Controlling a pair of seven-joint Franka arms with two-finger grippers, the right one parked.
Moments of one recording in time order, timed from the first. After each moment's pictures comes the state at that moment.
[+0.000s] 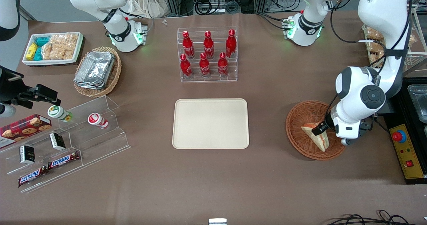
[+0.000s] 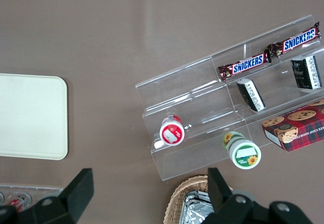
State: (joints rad) arm 0.04 0.34 -0.14 -2.02 0.08 2.35 -0.81
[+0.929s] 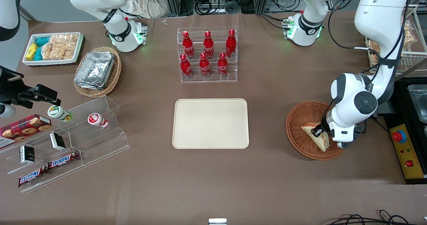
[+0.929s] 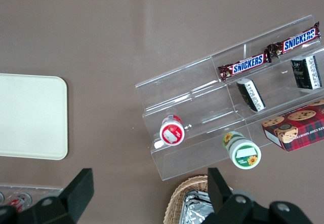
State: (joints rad) arm 0.04 0.40 -0.14 -2.01 0.08 2.42 -0.86
